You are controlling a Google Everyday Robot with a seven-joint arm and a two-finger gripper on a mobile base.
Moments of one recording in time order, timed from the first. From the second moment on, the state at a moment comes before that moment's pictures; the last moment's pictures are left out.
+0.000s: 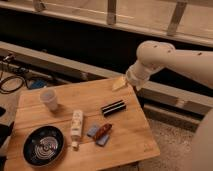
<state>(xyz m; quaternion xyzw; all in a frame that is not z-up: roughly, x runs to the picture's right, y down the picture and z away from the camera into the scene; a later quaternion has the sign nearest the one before) 0.106 -0.001 0.703 -0.27 0.05 0.64 0.72</state>
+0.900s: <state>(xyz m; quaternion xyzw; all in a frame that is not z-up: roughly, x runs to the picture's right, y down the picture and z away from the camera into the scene) 0.106 -0.001 0.703 -0.27 0.05 0.64 0.72</state>
